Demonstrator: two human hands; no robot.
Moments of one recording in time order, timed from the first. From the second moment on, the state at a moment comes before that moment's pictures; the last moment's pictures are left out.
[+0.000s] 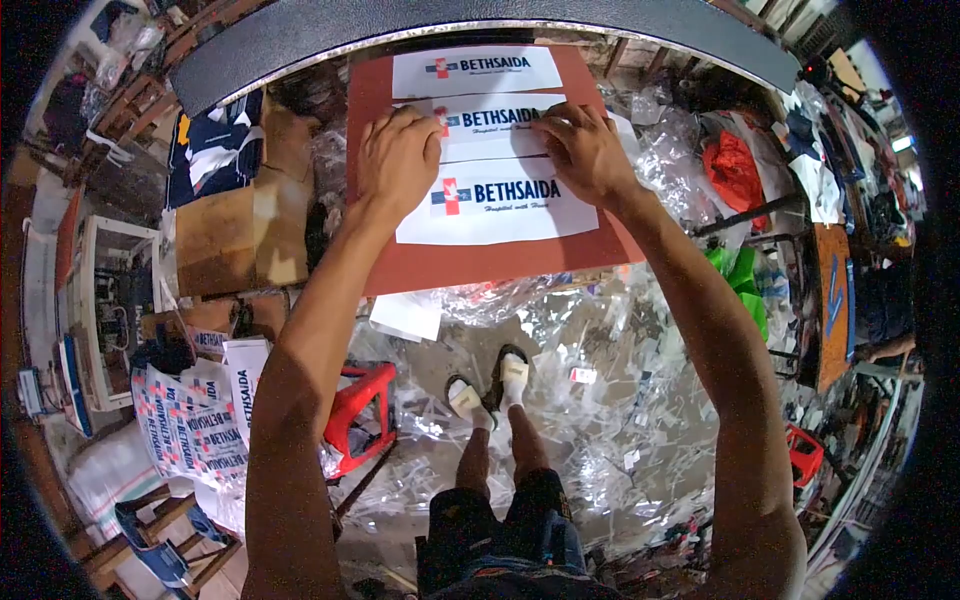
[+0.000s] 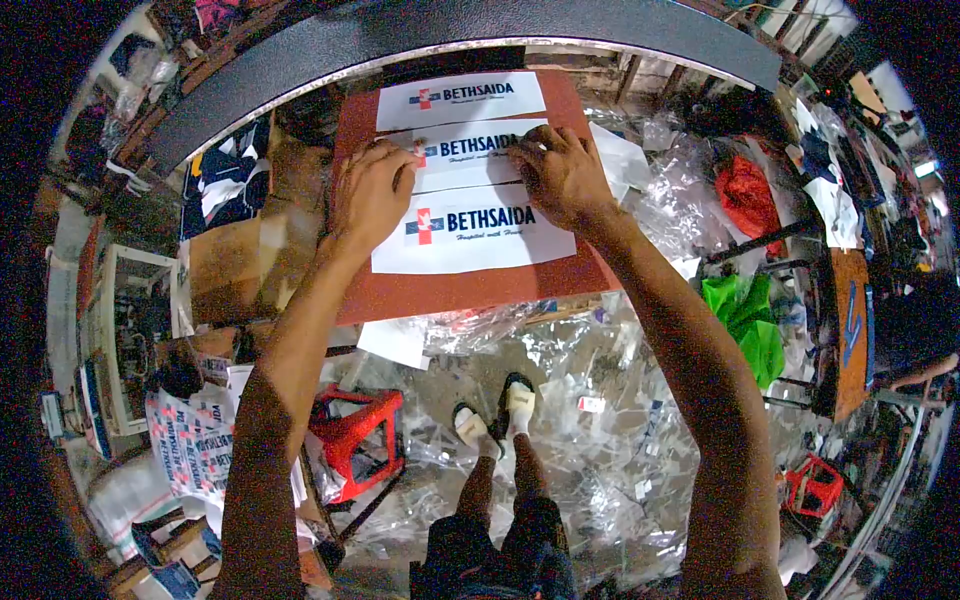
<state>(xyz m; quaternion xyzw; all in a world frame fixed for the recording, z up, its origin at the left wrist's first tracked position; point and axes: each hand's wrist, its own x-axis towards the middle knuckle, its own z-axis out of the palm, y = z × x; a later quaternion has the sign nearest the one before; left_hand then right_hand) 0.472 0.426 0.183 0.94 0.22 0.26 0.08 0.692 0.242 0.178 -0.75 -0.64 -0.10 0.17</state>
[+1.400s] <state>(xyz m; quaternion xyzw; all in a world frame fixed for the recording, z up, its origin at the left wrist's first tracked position) 0.522 0.497 0.189 0.95 0.28 0.09 -0.07 0.752 0.323 0.167 -0.79 -0.59 -0.12 0.09</state>
